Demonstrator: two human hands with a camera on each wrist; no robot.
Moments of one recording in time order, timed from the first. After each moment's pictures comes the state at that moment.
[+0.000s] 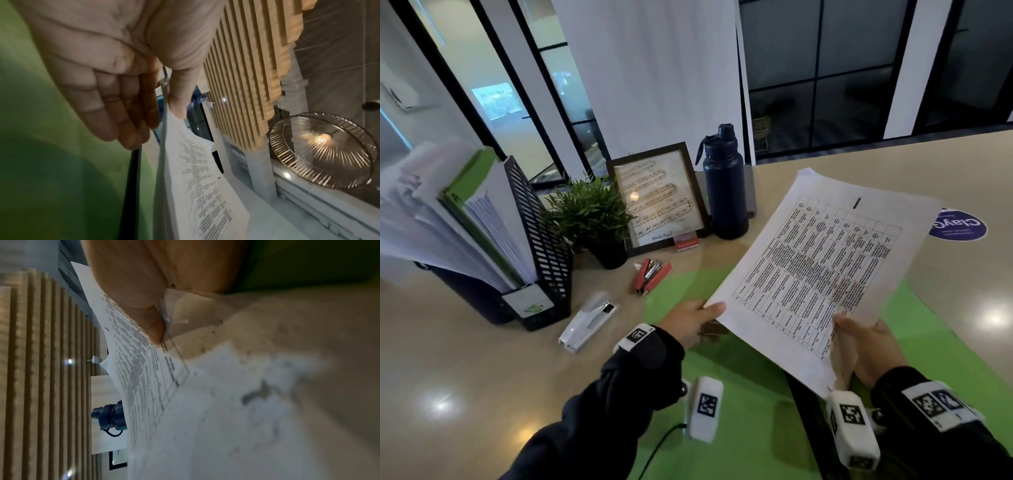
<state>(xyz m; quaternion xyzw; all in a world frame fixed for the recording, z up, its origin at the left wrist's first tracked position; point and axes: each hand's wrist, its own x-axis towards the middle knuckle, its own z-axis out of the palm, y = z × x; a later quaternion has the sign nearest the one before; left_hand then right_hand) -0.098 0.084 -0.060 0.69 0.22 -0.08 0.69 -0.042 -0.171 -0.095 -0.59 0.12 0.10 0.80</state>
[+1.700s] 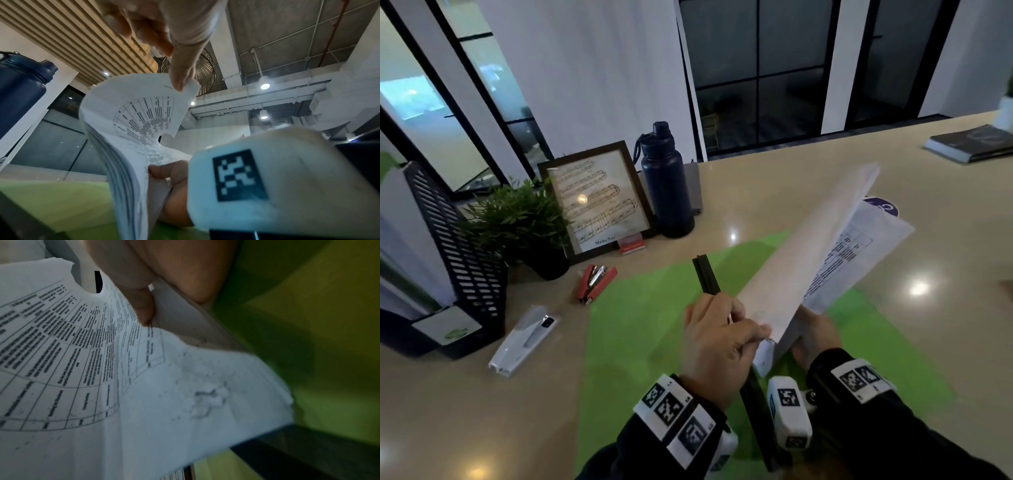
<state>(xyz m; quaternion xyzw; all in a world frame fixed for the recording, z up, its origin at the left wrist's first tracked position) -0.122 -0.042 -0.050 0.87 -0.15 0.40 0.23 -0.028 -0.181 -0.124 -0.56 0.13 0.08 0.81</state>
